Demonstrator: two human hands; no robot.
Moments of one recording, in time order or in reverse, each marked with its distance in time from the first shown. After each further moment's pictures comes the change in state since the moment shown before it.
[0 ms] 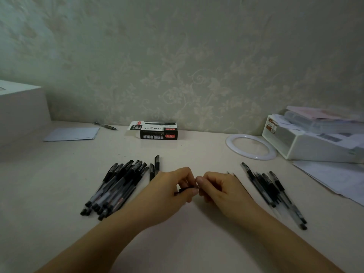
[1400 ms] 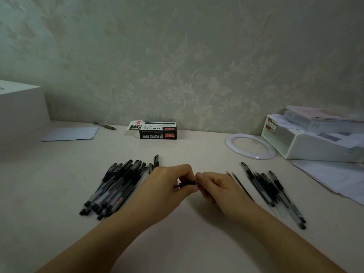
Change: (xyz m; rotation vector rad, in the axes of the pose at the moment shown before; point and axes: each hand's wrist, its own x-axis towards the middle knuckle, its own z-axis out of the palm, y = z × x) left_hand 0.000 0.008 -0.003 0.094 0.149 0.098; right_hand 0.002 -0.008 0.003 0.211 -0.067 0.078
